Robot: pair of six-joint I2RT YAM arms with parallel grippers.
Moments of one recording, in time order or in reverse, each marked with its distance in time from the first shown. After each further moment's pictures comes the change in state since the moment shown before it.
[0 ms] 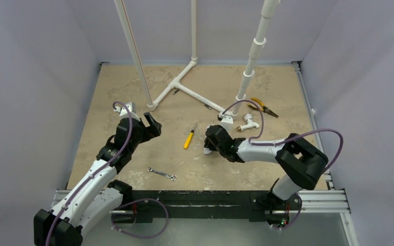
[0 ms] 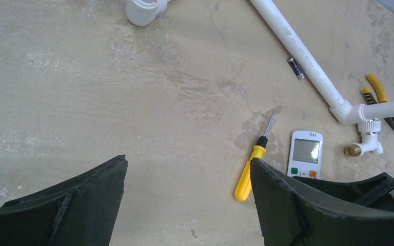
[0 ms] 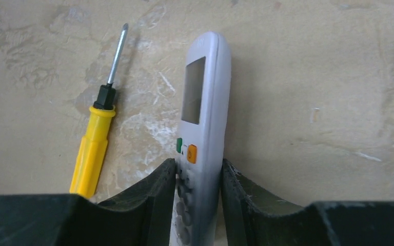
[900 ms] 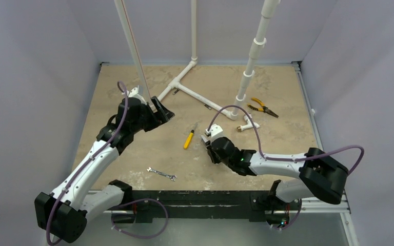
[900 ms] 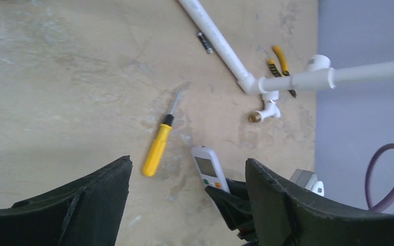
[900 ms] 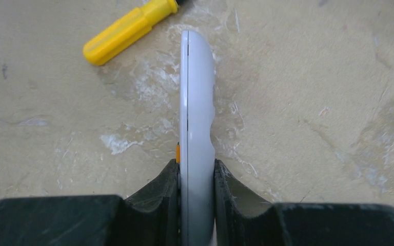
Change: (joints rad) left arm 0.000 0.189 0.285 -0.125 0.251 -0.147; right arm 0.140 -0.186 -0.114 -0.006 -0.053 -0.540
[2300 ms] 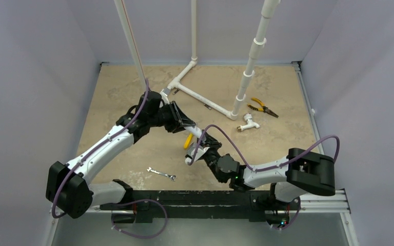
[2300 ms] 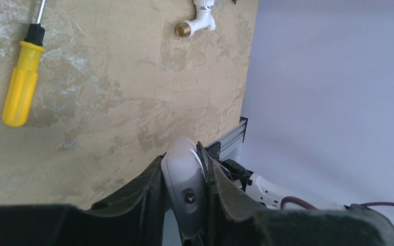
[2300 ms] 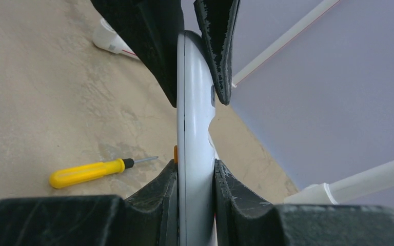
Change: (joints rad) left arm -0.131 0.256 0.119 0.073 0.390 -0.264; right arm 0.288 0.082 -0.101 0.995 0.403 -1.124
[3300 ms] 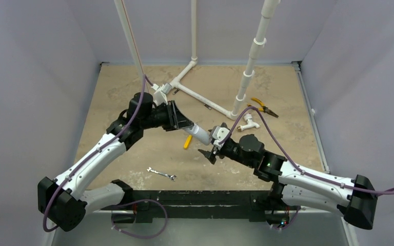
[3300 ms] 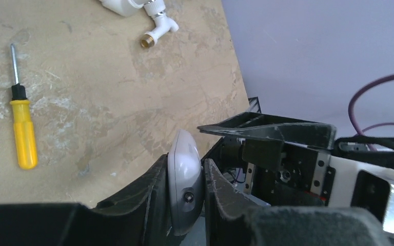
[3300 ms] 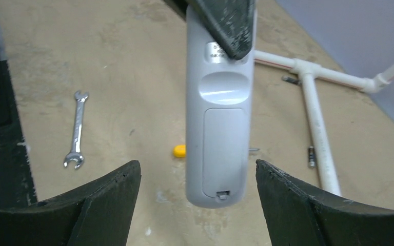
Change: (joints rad) left arm -0.007 -0.128 -0.016 0.060 0.047 0.251; right arm -0.267 -0.563 0.113 -0.901 -0.697 0.526
